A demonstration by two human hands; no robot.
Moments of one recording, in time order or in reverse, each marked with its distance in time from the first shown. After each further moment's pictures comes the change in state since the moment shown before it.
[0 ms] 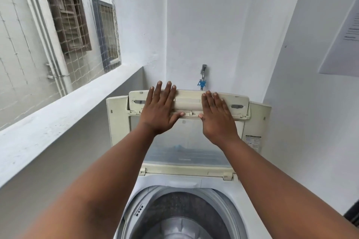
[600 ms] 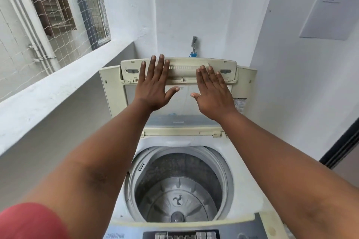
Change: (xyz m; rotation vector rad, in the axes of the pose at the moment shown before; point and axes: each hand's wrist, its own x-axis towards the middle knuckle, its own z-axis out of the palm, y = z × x) left_hand -0.048 0.024 -0.036 0.021 -0.027 -0.018; right_hand -0.064 -0.013 -0.042 -0.127 -0.035 -0.022
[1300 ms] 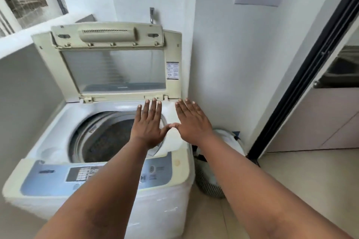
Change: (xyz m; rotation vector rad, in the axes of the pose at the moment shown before) left_hand -0.173 0.281 -0.032 -0.156 -0.475 -0.035; right_hand -0.258 0.109 0.006 0.168 -0.404 -0.051
